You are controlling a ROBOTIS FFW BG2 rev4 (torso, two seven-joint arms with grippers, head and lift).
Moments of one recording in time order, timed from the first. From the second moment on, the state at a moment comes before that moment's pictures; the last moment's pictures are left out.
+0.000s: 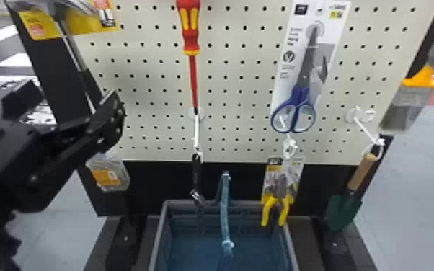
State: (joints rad) left arm 0.34 0.04 0.08 -2.93 0.23 0.79 -0.17; right arm 0.84 -0.12 0.15 -2.17 0.00 -0.08 -0.06
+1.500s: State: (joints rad) left arm -0.18 0.08 -0.05 -2.63 0.30 0.97 -0.41; right arm 0.80 -0.11 0.16 -2.14 0.02 -0.07 -0.05
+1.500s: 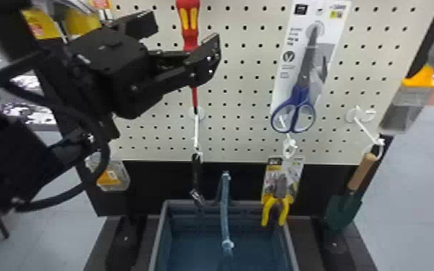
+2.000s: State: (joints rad) left arm -0.31 0.11 -0.09 -2.51 0.29 1.00 -0.48; right arm 0.79 -0.11 0.16 -2.14 0.02 -0.07 -0.04
